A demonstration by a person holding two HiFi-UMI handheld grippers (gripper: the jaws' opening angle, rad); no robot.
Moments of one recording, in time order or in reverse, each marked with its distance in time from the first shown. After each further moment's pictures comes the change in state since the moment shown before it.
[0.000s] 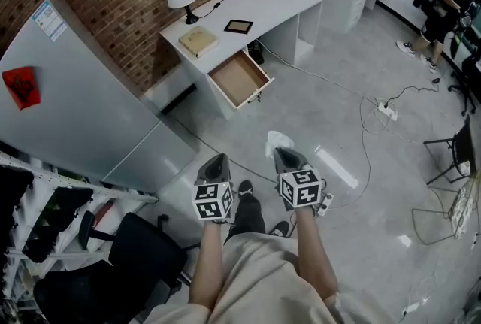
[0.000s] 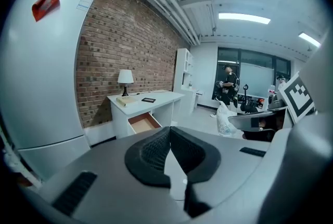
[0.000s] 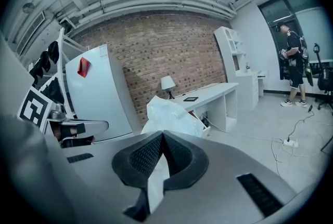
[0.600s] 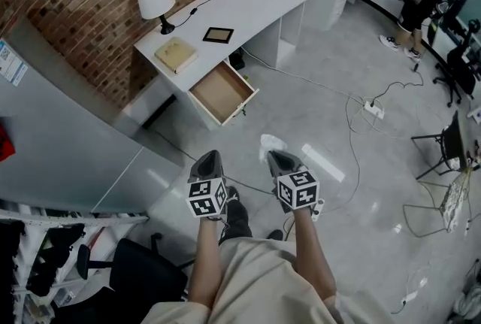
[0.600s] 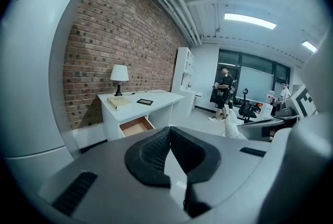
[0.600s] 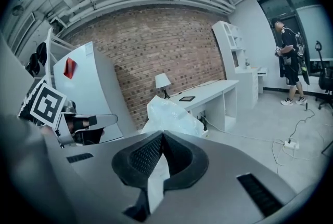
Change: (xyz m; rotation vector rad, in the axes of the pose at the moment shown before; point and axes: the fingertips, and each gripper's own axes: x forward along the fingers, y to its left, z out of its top) left arm 0.125 0.042 0.051 -0.041 0.011 -0.050; right arm 0.087 -0.047 0.044 0.032 0.038 -0.007
